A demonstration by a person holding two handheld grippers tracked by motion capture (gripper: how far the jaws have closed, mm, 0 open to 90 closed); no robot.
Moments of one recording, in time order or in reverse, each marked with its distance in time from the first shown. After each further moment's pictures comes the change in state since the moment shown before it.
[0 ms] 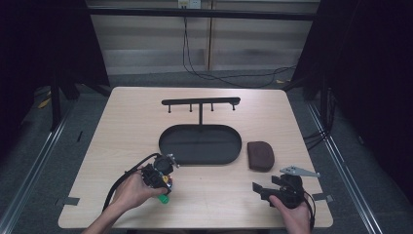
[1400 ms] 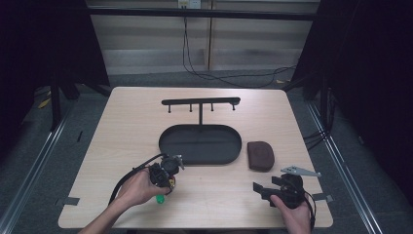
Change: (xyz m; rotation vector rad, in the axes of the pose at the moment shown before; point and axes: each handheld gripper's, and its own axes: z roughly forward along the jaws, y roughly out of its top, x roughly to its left) left arm 0.000 0.013 0.009 0.093 0.015 0.047; right arm -0.002 0.000 0.000 0.004 0.010 0.025
